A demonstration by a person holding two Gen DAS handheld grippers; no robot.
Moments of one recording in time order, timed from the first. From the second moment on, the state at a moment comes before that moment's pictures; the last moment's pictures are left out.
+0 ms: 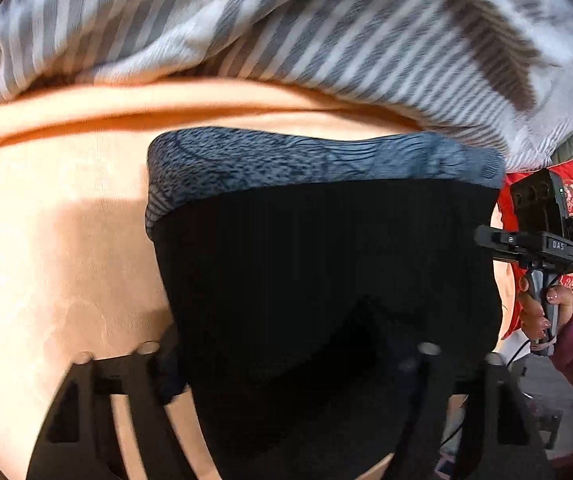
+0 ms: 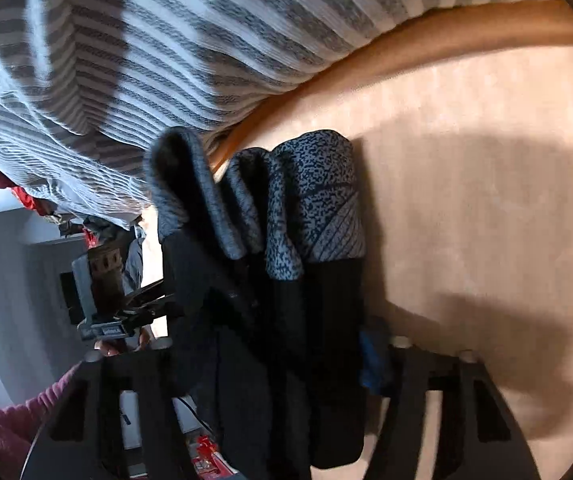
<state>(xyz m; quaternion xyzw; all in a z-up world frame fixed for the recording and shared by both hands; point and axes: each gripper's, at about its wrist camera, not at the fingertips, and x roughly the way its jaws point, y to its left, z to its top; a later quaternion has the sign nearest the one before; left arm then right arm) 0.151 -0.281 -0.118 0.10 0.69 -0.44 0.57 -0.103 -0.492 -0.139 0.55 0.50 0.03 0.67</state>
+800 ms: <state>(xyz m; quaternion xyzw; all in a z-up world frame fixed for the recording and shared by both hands) 0.029 -0.263 -0.059 0.11 0.70 -0.39 0.59 -0.208 -0.440 -0.095 0.57 0.51 0.04 0.64</state>
